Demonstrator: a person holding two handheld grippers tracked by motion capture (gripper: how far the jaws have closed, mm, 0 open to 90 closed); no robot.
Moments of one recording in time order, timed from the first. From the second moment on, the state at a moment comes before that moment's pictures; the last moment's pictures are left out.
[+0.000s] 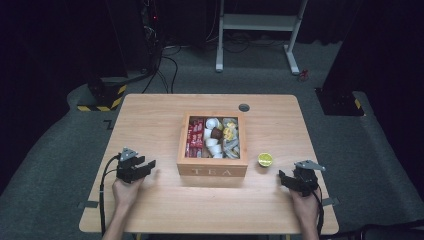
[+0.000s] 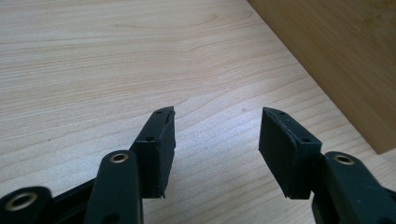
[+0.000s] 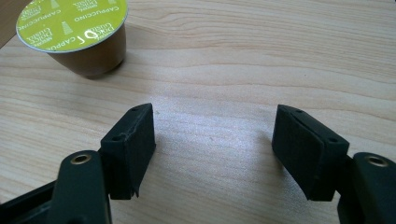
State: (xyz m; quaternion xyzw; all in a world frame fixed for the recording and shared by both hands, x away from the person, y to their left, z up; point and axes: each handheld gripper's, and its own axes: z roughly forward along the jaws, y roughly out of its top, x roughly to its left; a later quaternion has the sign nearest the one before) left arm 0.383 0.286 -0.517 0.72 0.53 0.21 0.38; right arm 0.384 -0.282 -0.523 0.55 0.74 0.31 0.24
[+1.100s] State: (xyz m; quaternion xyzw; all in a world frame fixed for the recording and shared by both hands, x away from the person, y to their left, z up) left arm 0.382 0.267 -0.528 0.74 0.52 0.24 0.34; right arm 0.384 -0.282 -0.523 0.55 0.74 0.31 0.24
